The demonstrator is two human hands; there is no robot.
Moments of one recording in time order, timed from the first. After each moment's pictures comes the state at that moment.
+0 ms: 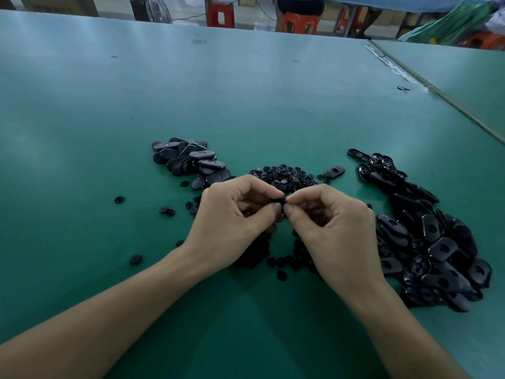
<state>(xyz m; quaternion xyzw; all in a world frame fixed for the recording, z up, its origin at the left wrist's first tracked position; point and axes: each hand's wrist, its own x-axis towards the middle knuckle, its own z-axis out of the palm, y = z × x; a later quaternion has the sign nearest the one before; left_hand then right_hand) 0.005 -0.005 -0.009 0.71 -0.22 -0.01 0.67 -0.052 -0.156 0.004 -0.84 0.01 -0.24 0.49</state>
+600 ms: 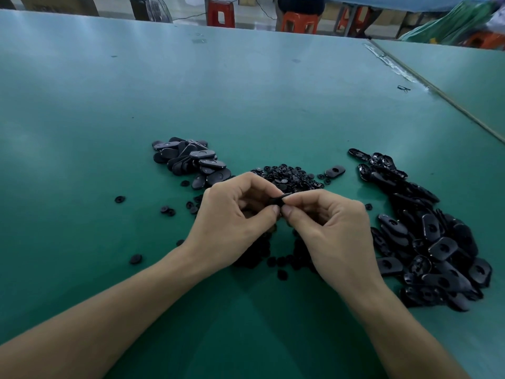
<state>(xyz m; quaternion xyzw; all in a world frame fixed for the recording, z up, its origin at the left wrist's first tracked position) 0.005 -0.005 -0.008 0.72 -0.22 -0.01 0.66 -0.049 -0.156 -0.001 -0.81 0.03 -0.20 0.55</state>
